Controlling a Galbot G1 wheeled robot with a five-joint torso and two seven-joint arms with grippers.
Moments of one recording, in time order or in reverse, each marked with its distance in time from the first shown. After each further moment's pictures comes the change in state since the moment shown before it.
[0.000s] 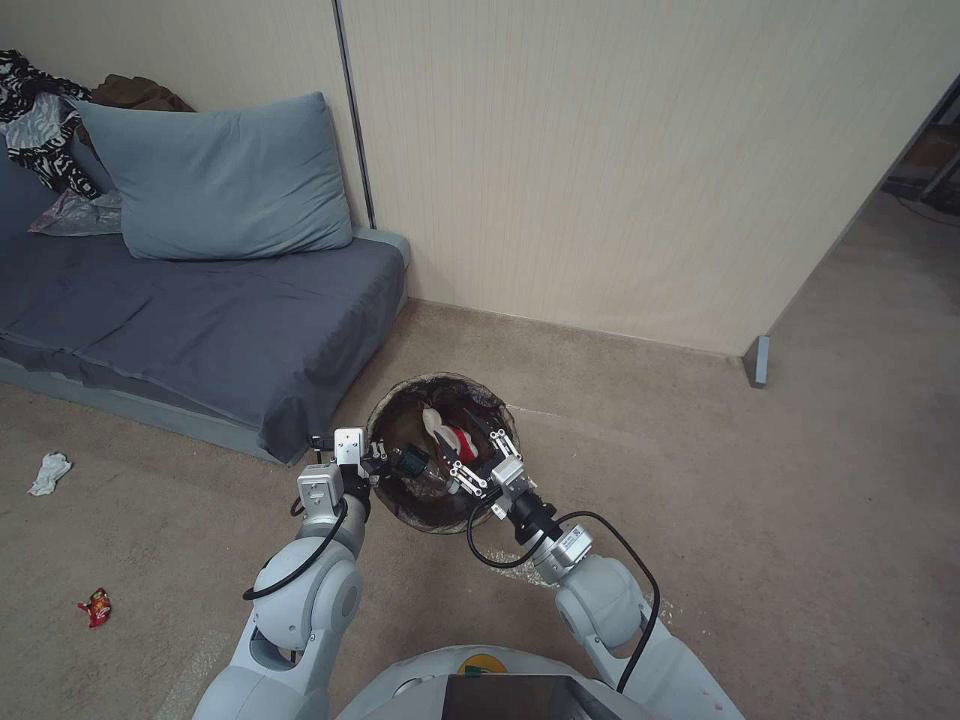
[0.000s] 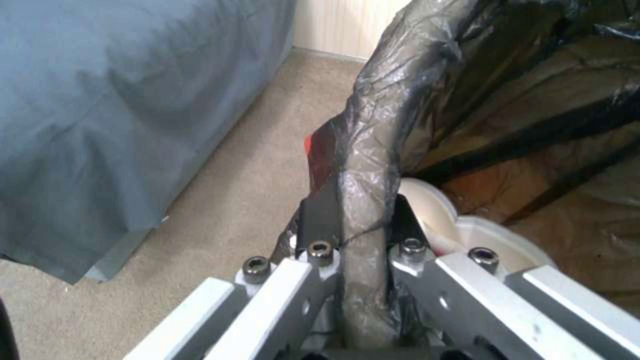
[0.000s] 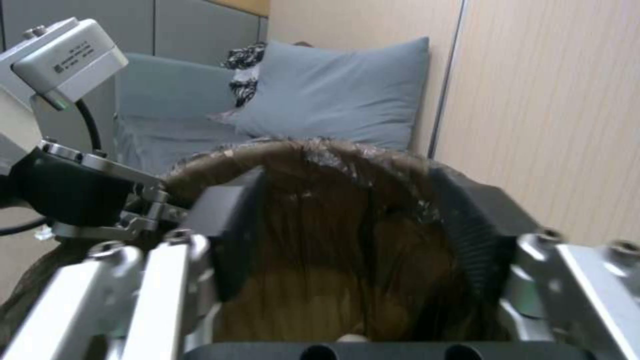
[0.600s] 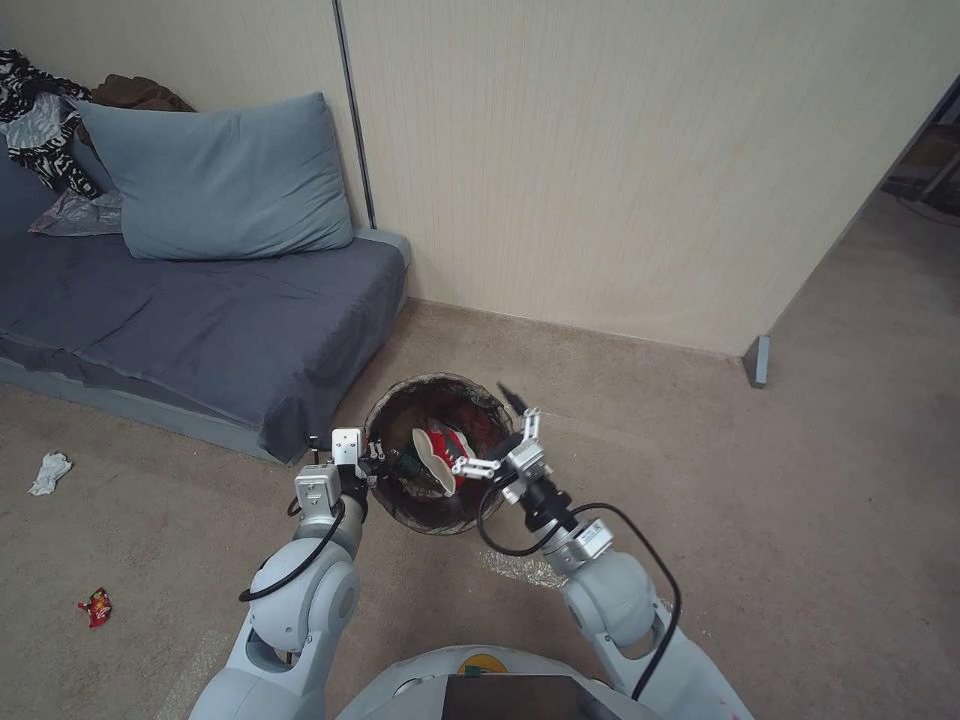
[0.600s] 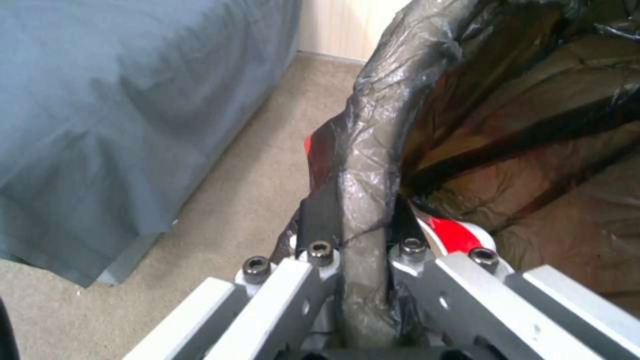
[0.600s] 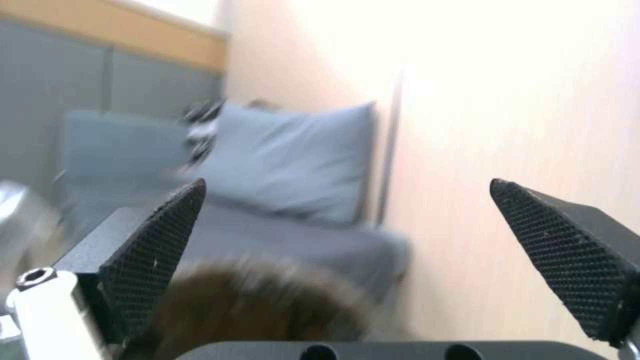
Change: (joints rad) left arm 0.008 0.004 -0.006 -0.003 0.022 -0.011 0.006; right arm -0.049 0.049 0.080 0.172 0.002 0.001 0.064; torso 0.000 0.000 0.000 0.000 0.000
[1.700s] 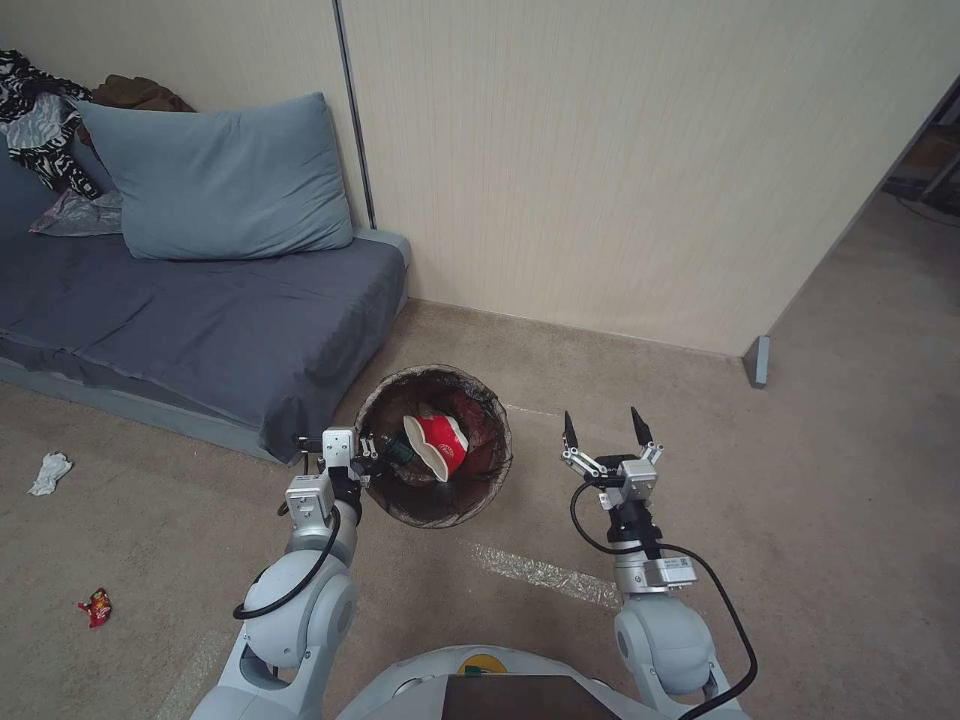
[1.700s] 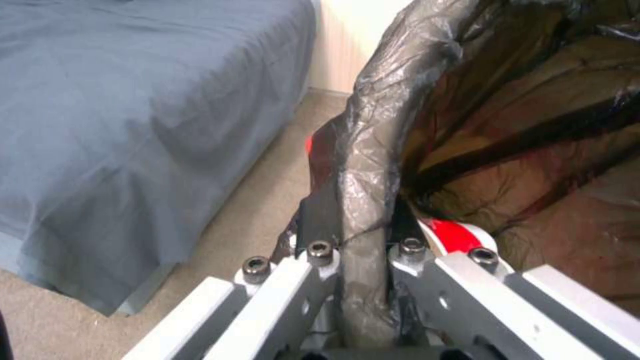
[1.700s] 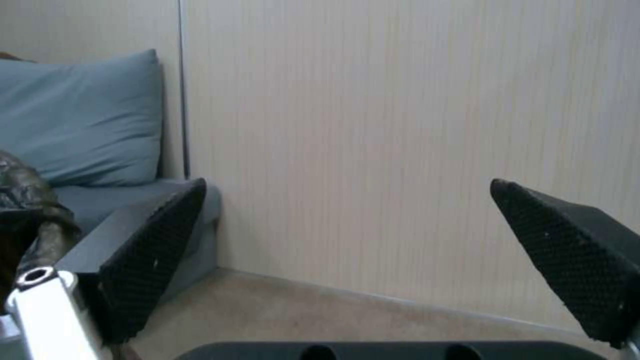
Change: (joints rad) left arm 0.044 -0.001 -0.008 -0.018 0.050 -0.109 0.015; right arm -0.164 0.149 0.281 -0.114 0.005 0.121 0.150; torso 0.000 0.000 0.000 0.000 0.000
